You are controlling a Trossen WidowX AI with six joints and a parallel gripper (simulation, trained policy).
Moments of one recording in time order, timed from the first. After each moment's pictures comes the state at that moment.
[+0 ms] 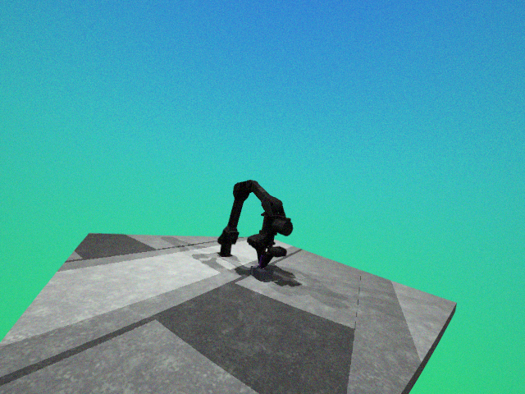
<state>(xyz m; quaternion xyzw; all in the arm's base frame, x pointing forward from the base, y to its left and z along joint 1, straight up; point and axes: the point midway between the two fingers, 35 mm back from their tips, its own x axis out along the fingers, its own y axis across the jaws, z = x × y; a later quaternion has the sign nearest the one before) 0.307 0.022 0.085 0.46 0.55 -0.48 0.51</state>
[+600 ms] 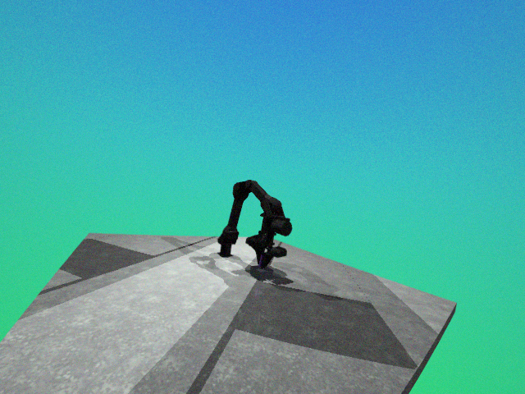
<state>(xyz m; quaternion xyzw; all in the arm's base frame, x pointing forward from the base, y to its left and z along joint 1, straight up) 0.308 0.020 0.083 0.44 0.56 -0.46 0.53</state>
